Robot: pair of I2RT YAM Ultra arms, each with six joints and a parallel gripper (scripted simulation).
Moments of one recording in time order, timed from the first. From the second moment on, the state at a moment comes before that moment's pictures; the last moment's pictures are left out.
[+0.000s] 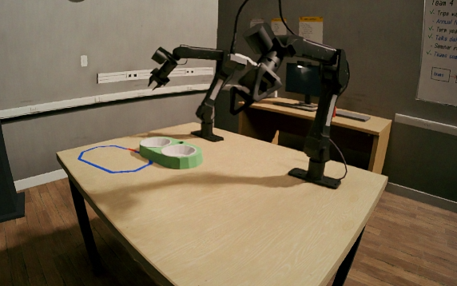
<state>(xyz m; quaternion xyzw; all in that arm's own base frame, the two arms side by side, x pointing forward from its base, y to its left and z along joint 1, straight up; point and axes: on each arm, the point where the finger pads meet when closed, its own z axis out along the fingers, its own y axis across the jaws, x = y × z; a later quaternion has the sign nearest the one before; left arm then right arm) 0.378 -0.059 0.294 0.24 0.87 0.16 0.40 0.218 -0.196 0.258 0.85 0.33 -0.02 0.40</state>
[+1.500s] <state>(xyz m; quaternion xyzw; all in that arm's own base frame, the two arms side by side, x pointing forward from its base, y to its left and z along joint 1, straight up) 0.381 0.002 0.411 0.00 0.70 0.00 0.71 0.225 0.117 0.081 0.66 0.75 -0.01 0.00</state>
